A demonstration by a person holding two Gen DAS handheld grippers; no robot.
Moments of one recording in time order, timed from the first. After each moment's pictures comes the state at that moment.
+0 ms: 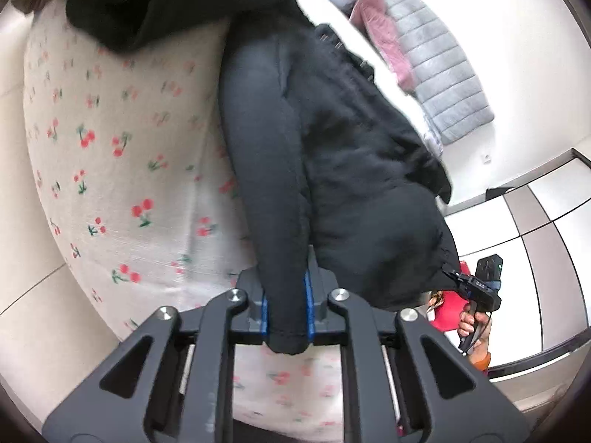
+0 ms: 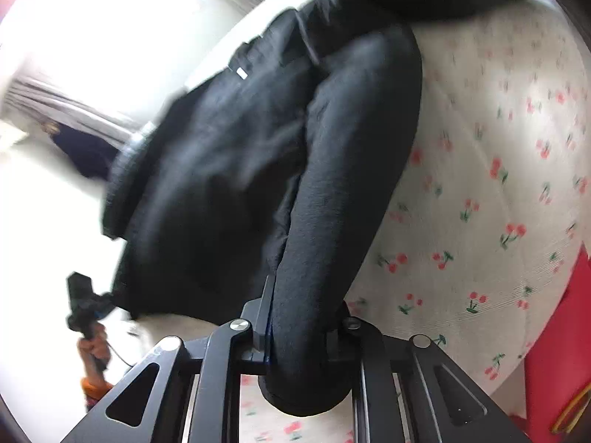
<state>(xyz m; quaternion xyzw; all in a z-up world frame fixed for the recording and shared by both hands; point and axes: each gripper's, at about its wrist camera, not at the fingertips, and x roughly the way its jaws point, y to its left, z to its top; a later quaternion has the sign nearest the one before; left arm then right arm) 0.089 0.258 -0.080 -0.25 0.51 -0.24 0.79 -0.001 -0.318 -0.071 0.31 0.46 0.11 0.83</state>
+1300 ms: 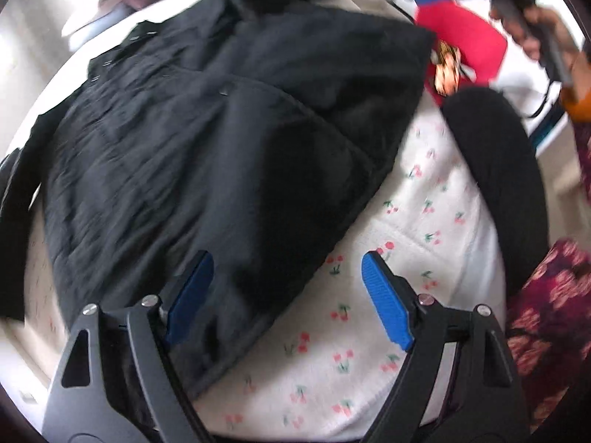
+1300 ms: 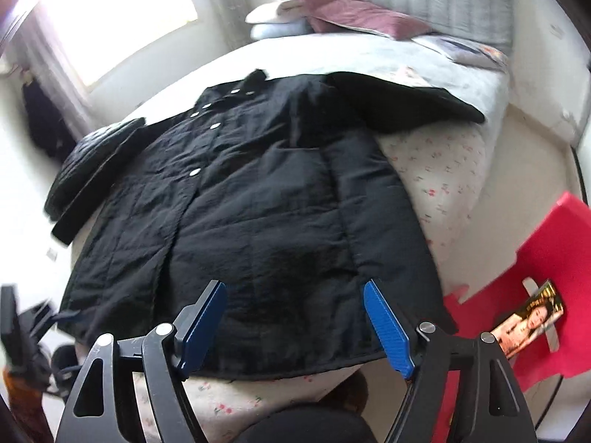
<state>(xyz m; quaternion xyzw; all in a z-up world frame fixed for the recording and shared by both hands) -0.046 0.015 -0.078 0.29 0.45 -0.39 0.75 -0.064 -0.287 -0.002 0.11 0.45 -0.01 0.89</state>
